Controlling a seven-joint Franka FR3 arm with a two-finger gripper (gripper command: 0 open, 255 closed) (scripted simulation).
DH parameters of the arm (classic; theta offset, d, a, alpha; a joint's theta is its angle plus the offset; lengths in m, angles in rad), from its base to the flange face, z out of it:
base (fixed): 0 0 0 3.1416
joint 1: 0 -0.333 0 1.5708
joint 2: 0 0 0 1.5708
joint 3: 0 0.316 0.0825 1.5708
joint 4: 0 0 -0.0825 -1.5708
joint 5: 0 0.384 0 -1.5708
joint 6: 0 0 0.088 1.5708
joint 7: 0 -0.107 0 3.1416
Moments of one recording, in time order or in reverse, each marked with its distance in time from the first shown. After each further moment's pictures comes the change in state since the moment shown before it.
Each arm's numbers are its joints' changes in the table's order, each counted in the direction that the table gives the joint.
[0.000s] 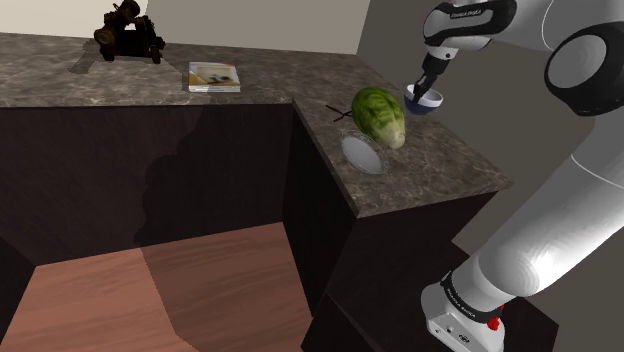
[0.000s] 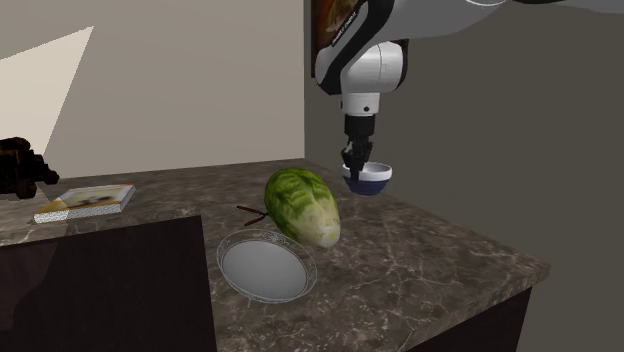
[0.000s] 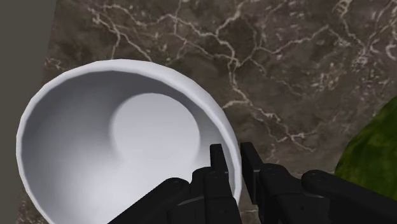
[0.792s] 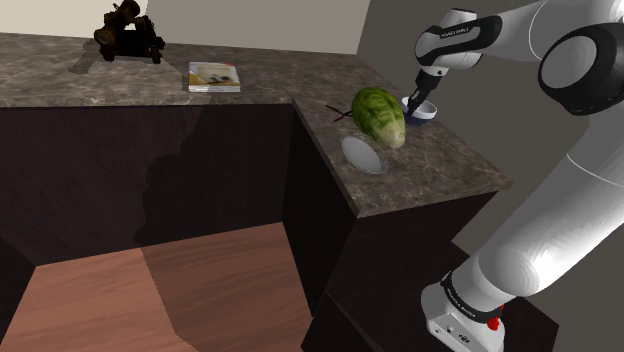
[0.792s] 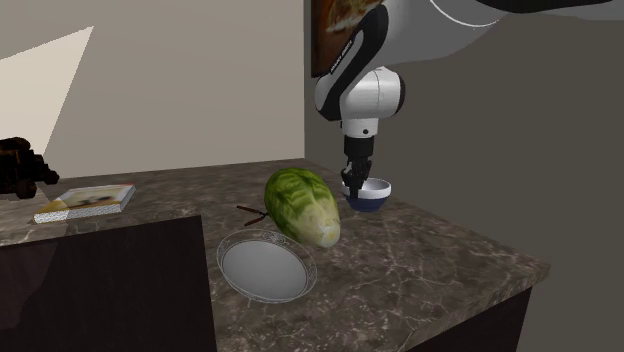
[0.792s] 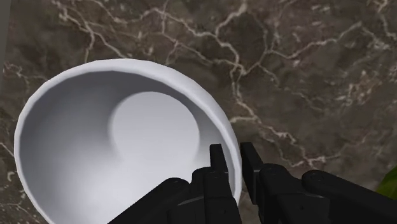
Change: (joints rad) arm 0.002 0.024 0.001 -0.107 0.014 -0.130 0.007
